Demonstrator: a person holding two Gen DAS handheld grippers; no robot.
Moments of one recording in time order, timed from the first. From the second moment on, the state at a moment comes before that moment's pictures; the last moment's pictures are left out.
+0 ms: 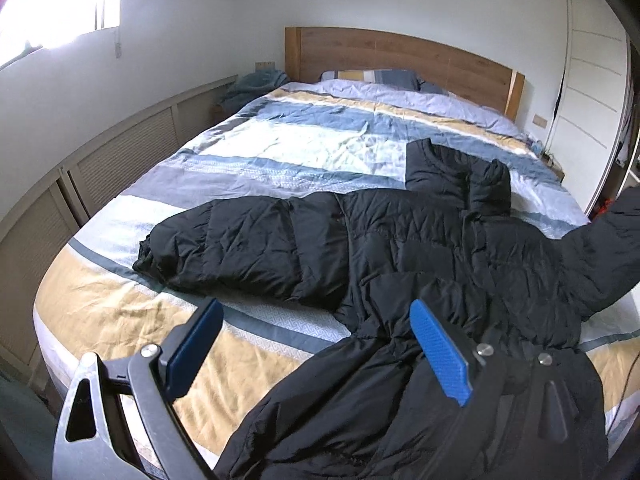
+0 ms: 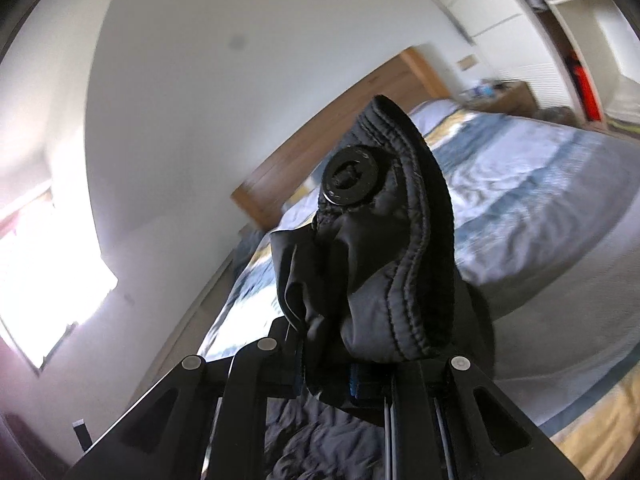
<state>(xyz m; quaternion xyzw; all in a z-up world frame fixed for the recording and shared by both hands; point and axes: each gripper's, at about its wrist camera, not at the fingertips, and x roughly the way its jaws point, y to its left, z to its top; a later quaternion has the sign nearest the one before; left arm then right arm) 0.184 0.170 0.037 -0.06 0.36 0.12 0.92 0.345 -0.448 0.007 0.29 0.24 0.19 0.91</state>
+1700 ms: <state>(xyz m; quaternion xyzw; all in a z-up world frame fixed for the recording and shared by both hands) 0.116 0.095 0.072 -0.01 0.37 0.07 0.93 0.221 -0.247 -0.094 0.04 0.42 0.33 0.84</state>
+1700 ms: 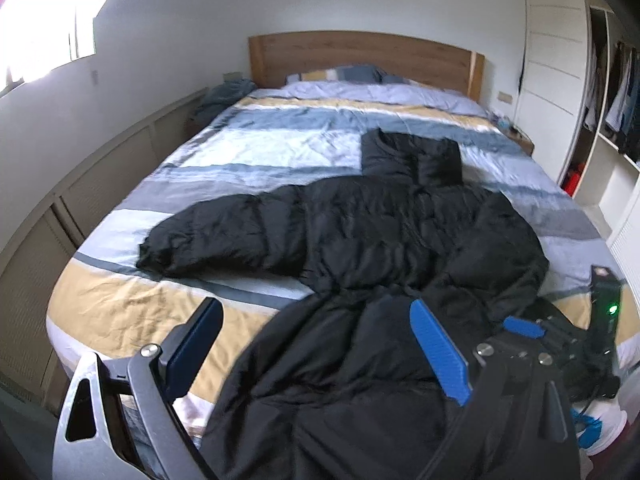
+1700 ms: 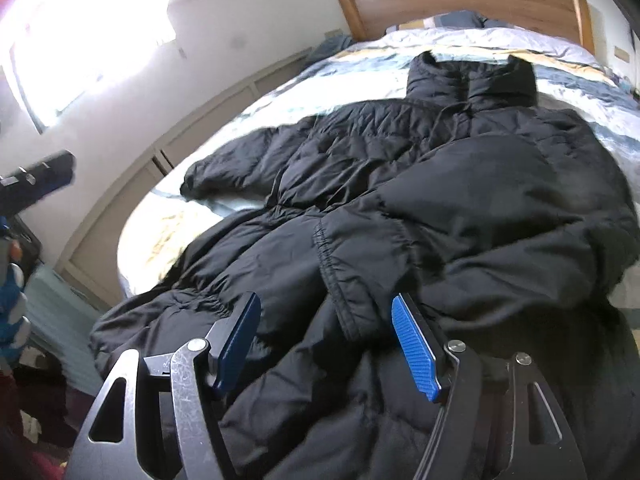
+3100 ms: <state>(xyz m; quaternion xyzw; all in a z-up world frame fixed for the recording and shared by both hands) 0.324 -0.082 -0.093 0.00 0.47 0.03 0.88 0.434 -0.391 -0.155 0.06 0.42 0.21 0.88</state>
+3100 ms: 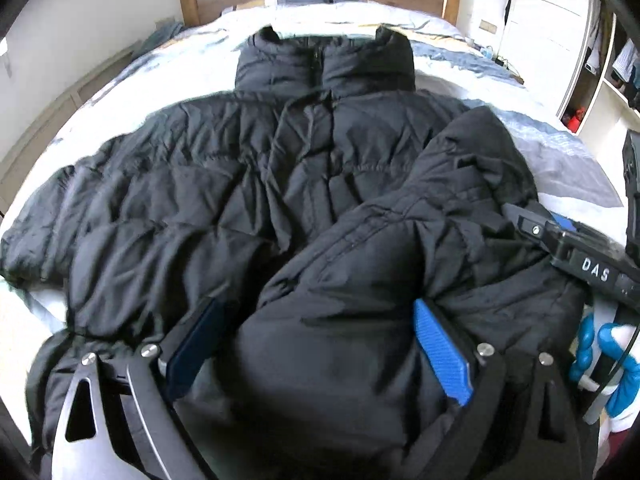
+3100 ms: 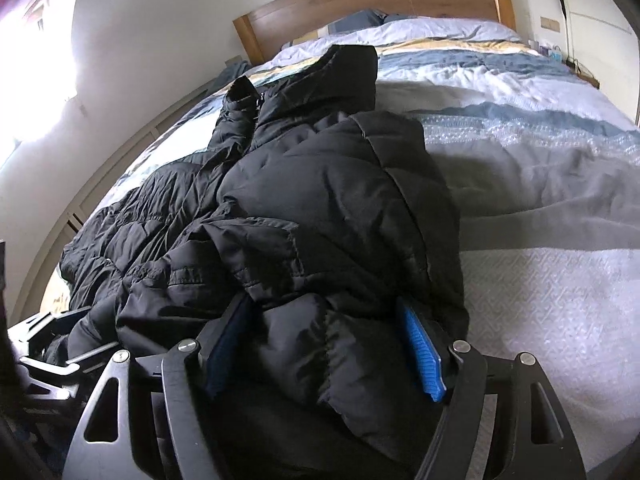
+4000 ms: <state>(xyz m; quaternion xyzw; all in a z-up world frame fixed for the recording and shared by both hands) 0.225 0.015 -0.047 -0.01 0.46 0.08 0.89 0.324 -0.377 -0.103 0.07 0.42 0.16 0.89</state>
